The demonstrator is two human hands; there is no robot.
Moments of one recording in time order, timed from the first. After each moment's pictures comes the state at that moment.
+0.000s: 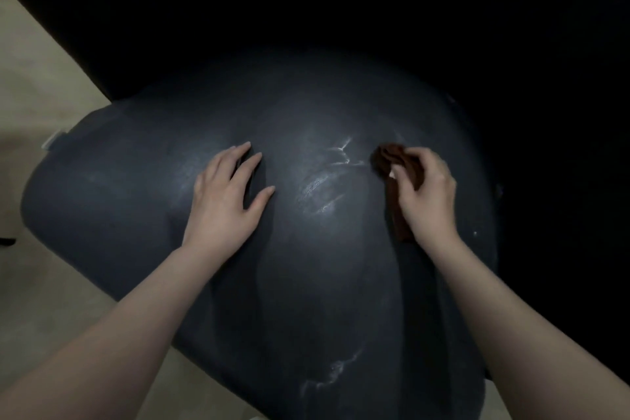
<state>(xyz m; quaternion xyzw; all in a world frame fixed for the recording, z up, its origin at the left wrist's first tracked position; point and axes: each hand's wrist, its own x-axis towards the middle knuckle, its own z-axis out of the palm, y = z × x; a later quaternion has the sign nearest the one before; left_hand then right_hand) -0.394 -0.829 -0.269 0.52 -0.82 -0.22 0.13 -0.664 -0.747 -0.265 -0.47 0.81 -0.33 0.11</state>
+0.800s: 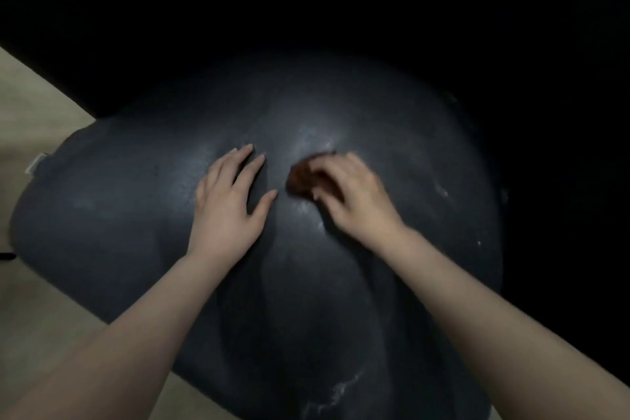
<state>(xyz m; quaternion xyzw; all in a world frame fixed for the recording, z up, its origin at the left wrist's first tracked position) -0.414 -0.846 -0.272 0.52 -0.81 -0.23 0.11 -0.618 -0.791 -0.264 -0.69 0.65 -0.26 0.19</state>
